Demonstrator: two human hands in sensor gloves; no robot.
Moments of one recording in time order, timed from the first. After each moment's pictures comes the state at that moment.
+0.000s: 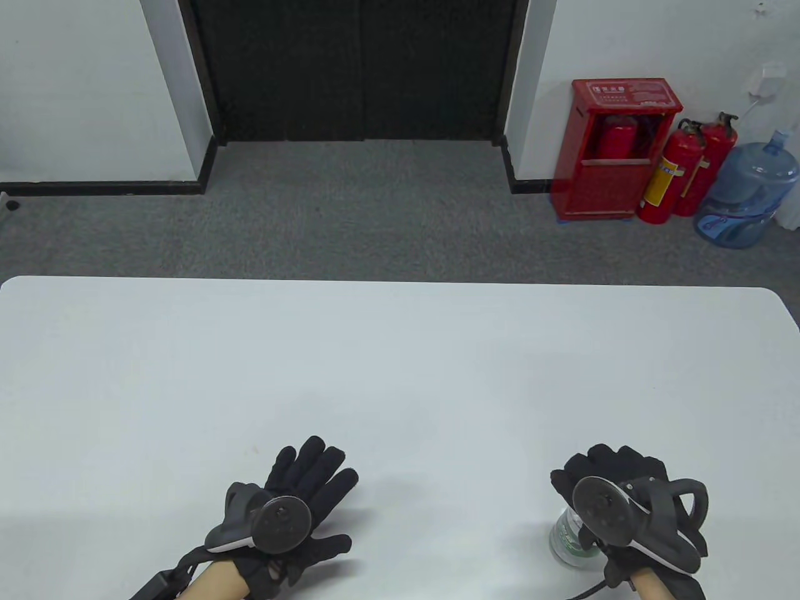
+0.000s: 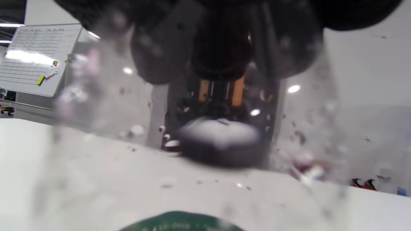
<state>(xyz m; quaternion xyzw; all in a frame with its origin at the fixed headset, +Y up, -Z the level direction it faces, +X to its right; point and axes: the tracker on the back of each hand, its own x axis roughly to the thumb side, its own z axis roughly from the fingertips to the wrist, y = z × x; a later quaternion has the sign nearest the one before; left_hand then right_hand) -0.185 -0.729 -0.287 0.00 -0.33 0.11 0.94 0.220 -0.609 -0.261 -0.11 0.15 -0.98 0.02</state>
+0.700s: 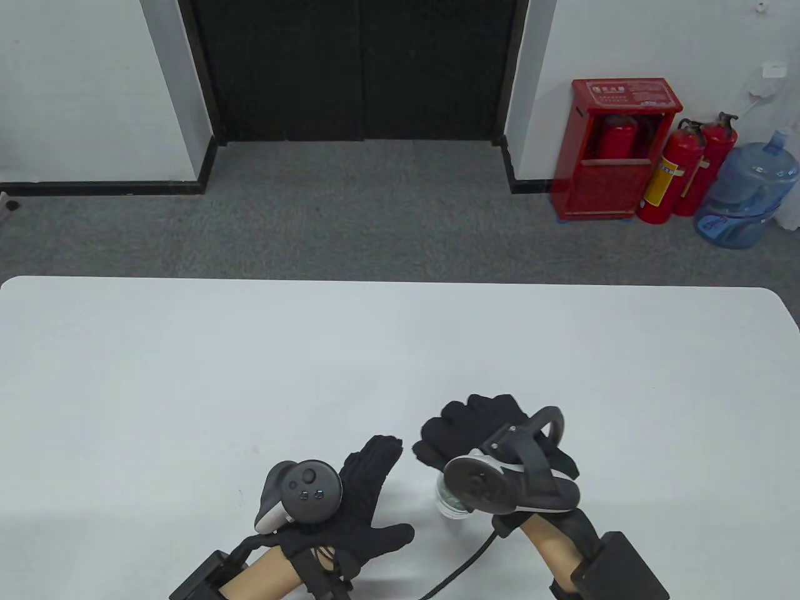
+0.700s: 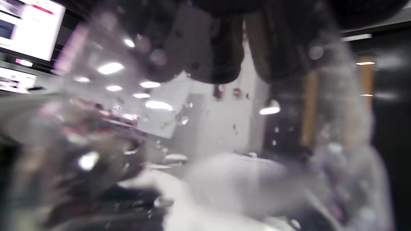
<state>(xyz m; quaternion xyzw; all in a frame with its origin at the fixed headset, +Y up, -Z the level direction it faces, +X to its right) -0.115 -0.708 -0.287 -0.10 -0.35 0.41 0.83 0.057 -0.538 -0.273 -0.37 0.22 -0.90 -0.03</state>
